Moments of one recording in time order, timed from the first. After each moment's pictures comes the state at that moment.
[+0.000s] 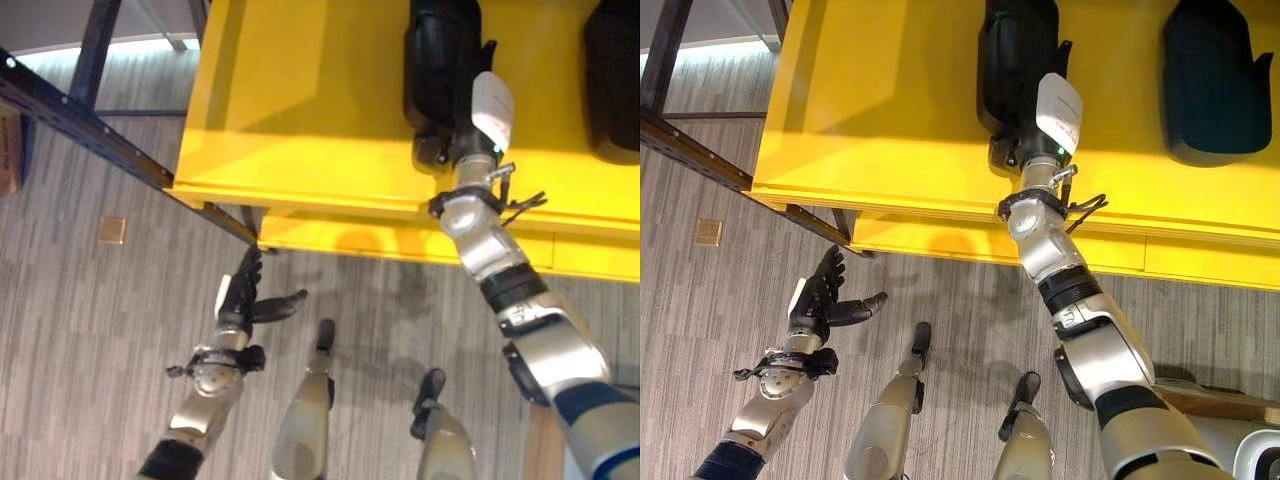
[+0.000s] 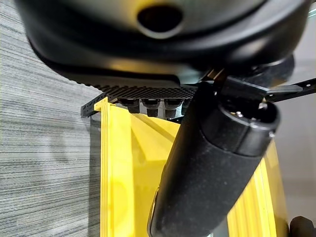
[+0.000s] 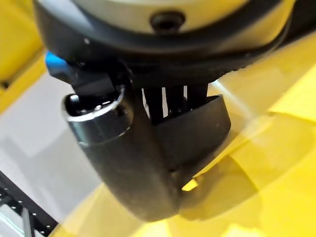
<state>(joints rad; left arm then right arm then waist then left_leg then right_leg) -0.09 0.47 -0.27 0.18 -0.42 -0.16 0.28 -1.04 -0.37 0.34 0.64 -0.30 0.13 -0.54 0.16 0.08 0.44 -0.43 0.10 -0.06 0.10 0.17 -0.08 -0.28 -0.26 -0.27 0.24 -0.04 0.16</state>
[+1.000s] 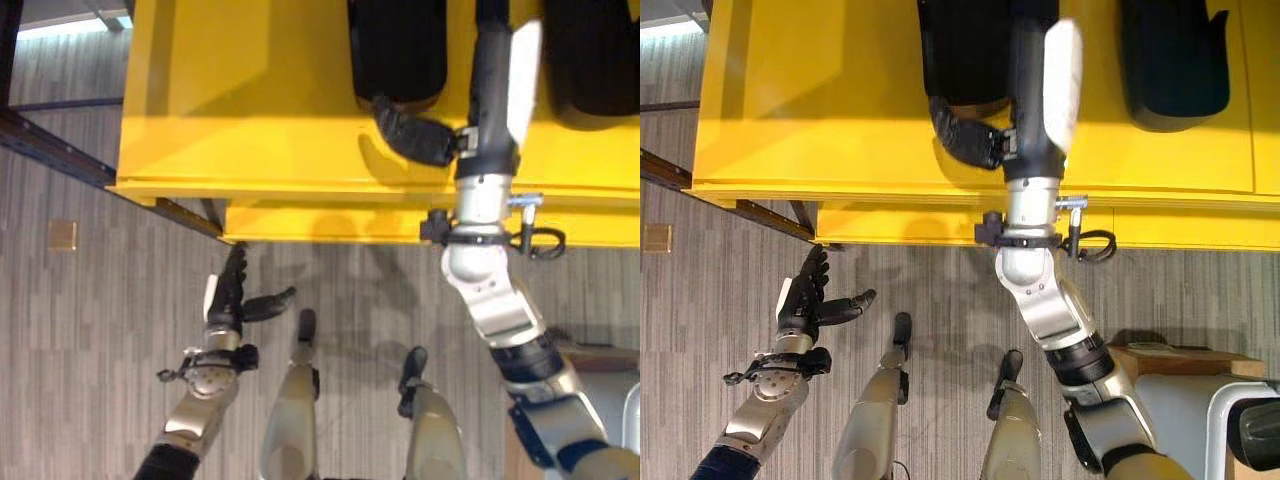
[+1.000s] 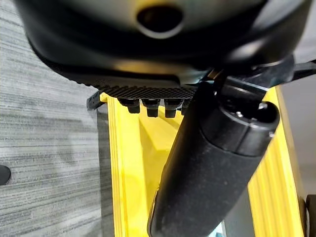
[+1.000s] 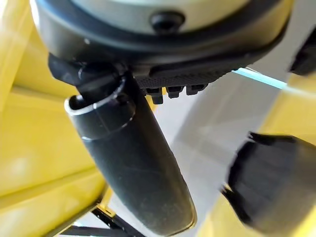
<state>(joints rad) -0.06 0.46 -0.23 0.14 -0.38 -0.13 0.34 -0.62 -0.36 0.27 -0.15 -0.28 -0.05 -0.52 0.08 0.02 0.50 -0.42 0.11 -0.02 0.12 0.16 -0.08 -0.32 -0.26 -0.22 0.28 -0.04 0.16</state>
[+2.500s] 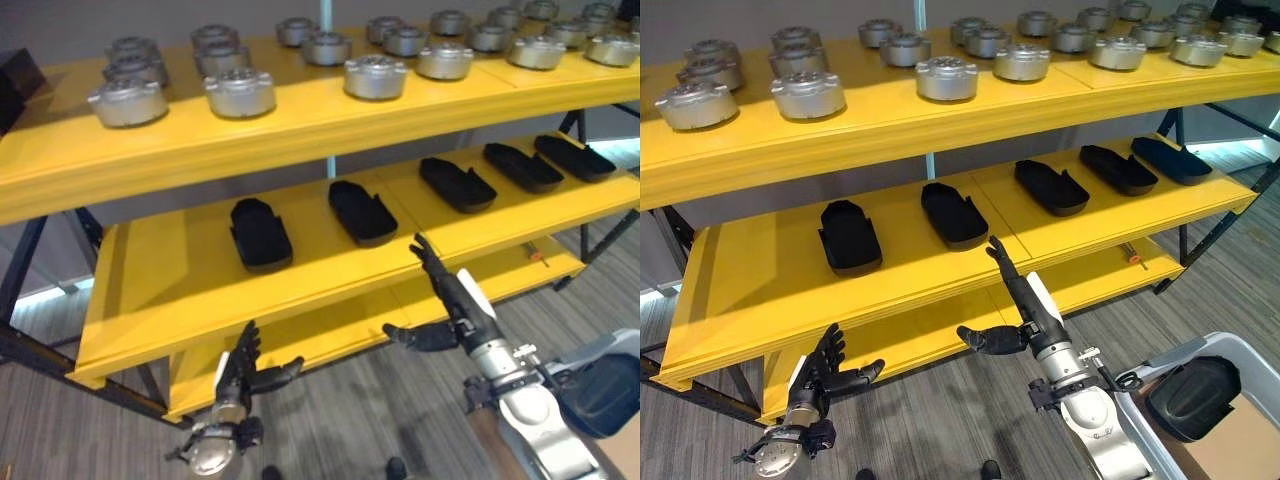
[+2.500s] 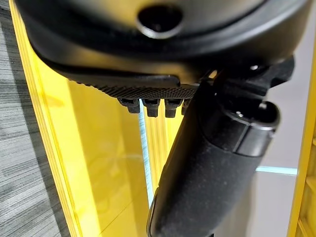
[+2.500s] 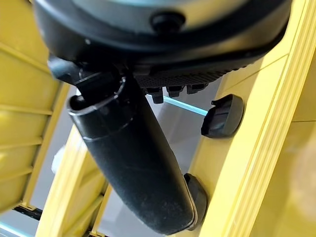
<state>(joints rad) 0.27 0.29 -0.15 0.17 -0.37 -0.13 0.16 0.12 -0.55 0.23 -0.23 0.10 -0.19 -0.05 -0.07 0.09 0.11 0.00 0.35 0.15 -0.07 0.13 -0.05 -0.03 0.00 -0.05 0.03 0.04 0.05</state>
